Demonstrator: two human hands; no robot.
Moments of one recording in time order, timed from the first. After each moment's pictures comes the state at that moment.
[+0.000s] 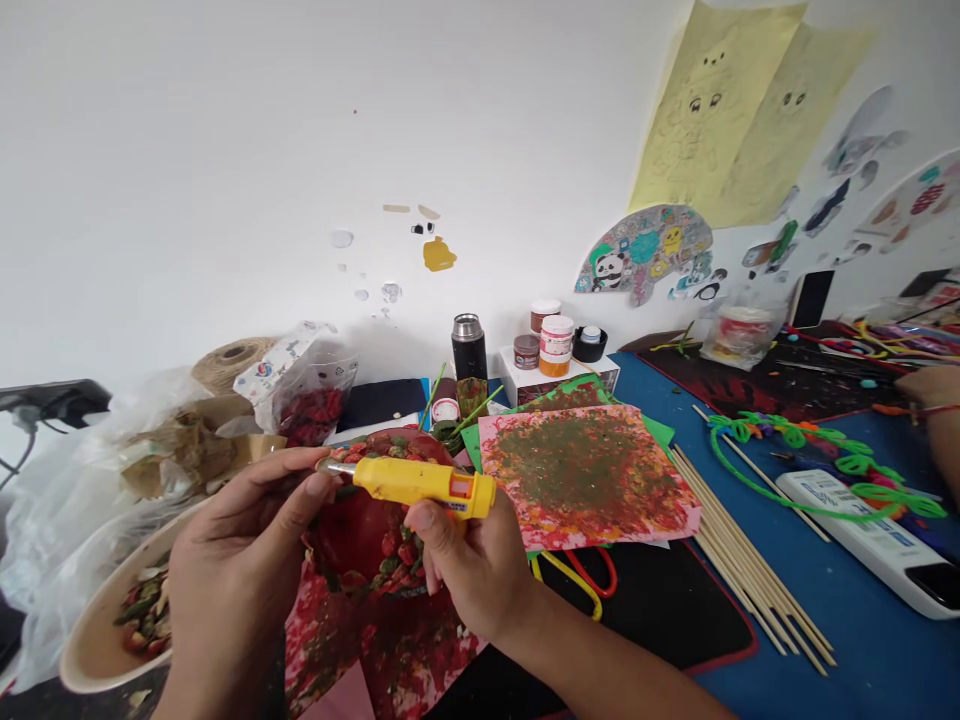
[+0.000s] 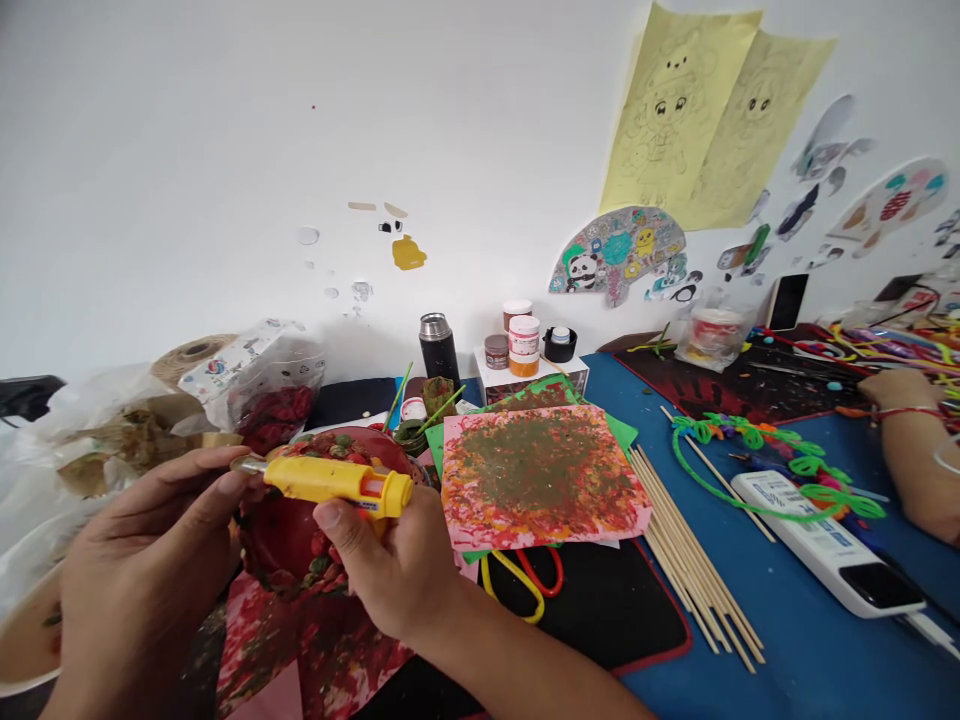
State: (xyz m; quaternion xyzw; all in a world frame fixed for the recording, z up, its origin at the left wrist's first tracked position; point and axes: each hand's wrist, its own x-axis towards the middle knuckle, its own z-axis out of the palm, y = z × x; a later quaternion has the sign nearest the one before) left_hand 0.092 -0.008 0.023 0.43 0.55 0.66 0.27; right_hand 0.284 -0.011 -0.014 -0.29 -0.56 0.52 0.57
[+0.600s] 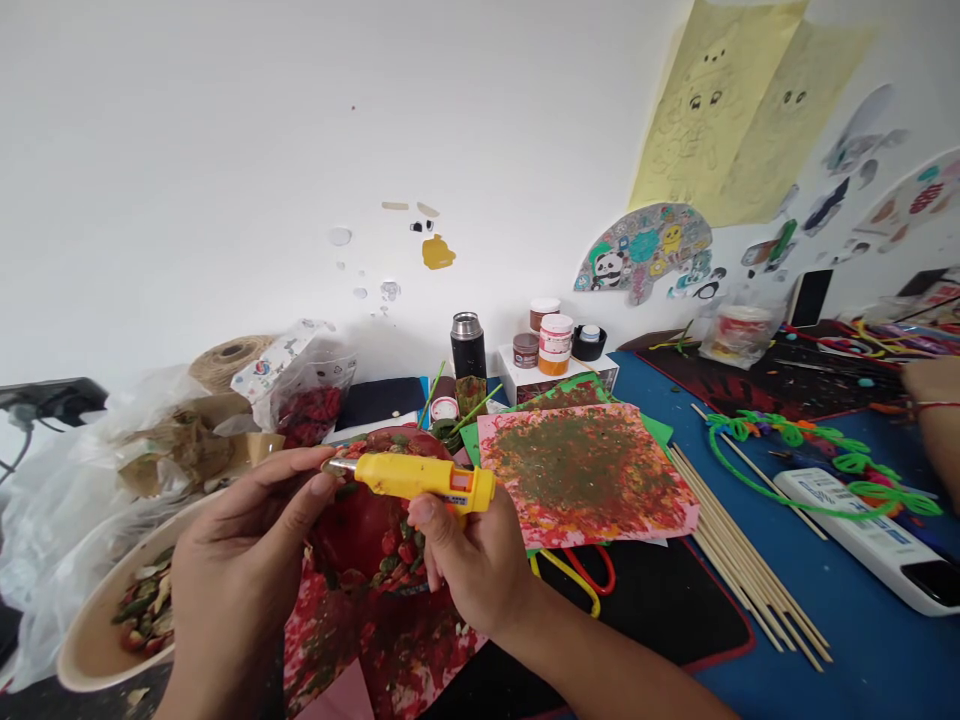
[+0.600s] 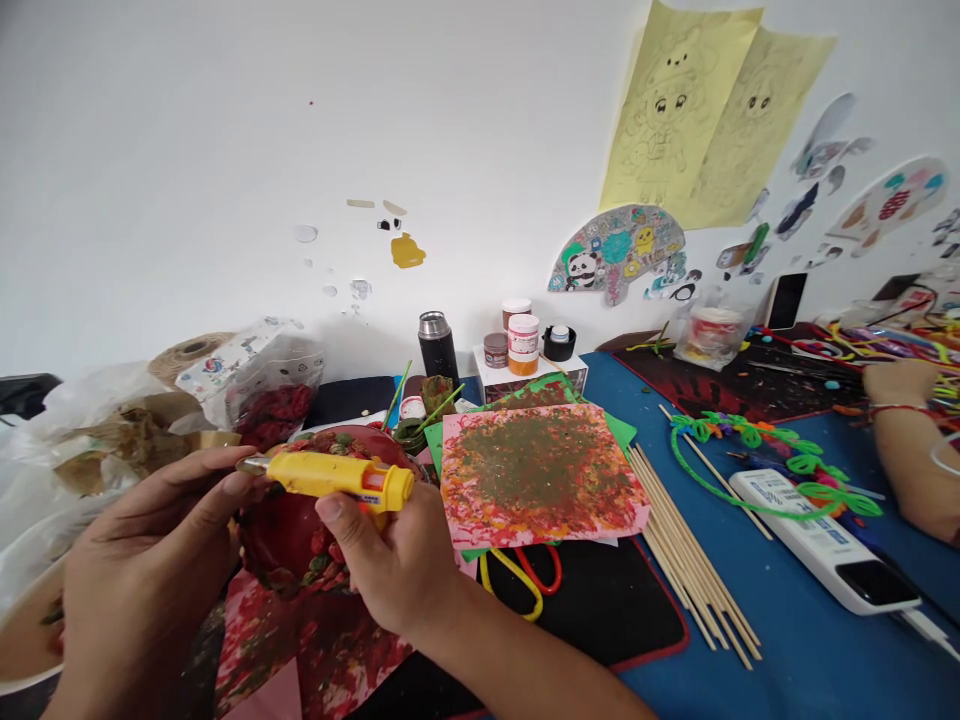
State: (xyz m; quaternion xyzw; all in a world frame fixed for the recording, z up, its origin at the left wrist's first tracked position) left_hand 0.093 -0.011 0.018 0.46 0.56 0.64 0.24; right_hand 0.284 -0.011 -0.014 -0.30 -0.56 0.51 0.58
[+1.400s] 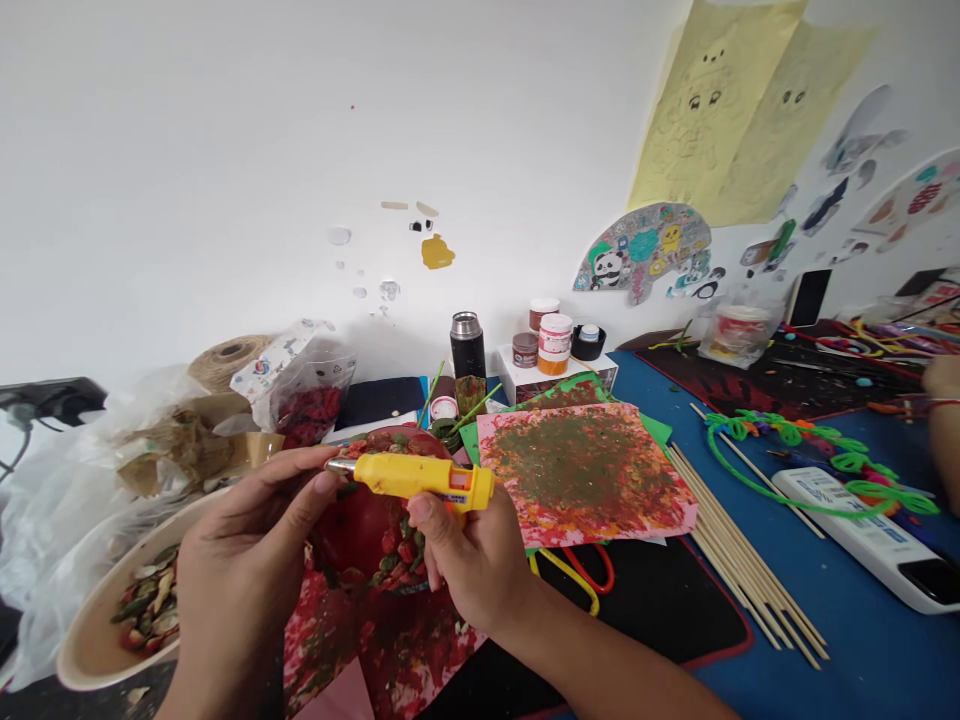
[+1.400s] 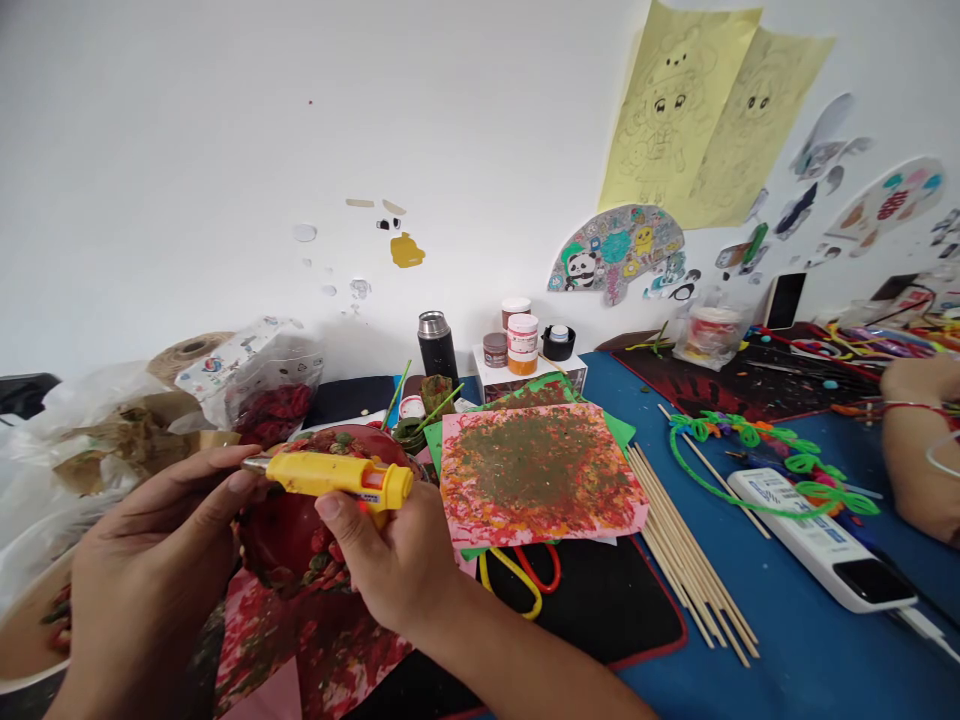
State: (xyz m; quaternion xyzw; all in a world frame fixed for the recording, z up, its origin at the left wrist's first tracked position) left_hand 0.090 -0.007 0.016 0.46 0.56 0.64 0.26; right_hand 0.285 -0.009 -0.013 -0.31 -0.56 0.51 0.58
